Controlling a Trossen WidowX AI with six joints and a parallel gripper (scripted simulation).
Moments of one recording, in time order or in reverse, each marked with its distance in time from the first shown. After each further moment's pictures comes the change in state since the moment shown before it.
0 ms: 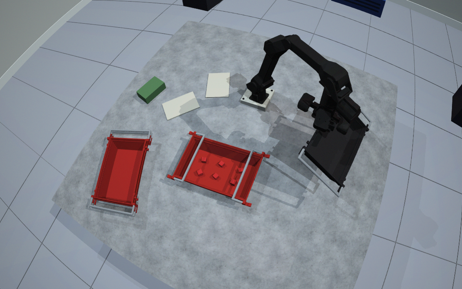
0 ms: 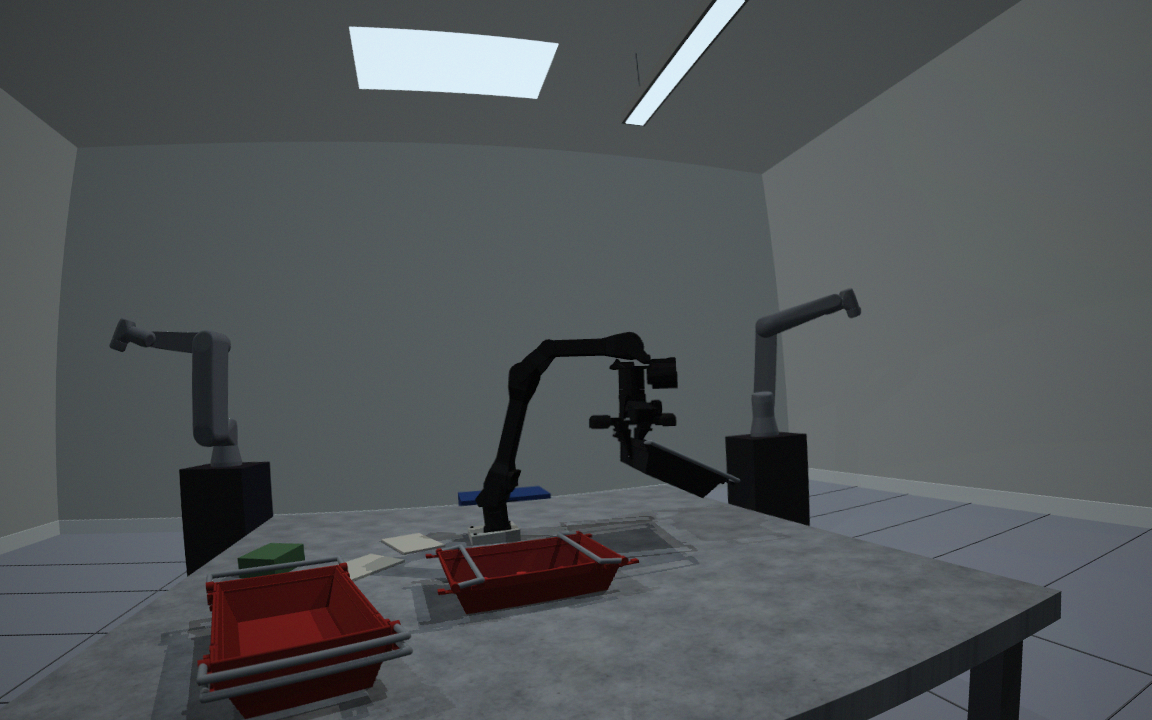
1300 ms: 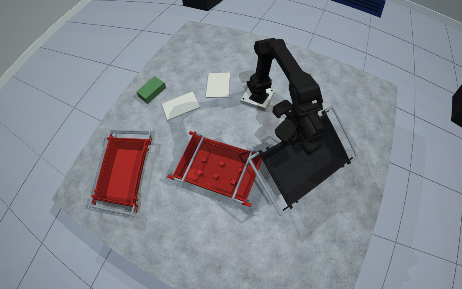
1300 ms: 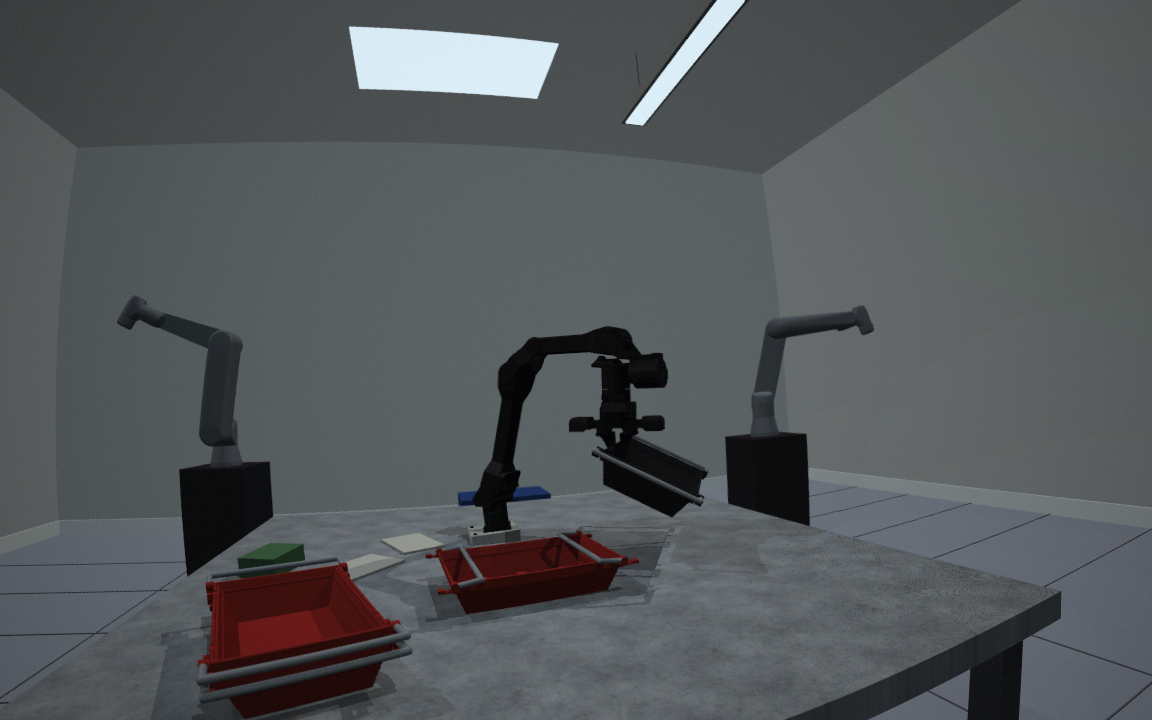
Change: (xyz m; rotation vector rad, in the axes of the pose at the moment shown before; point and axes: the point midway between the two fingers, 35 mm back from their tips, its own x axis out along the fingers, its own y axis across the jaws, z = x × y) arm 0.000 -0.056 0.098 0.407 0.002 -0.001
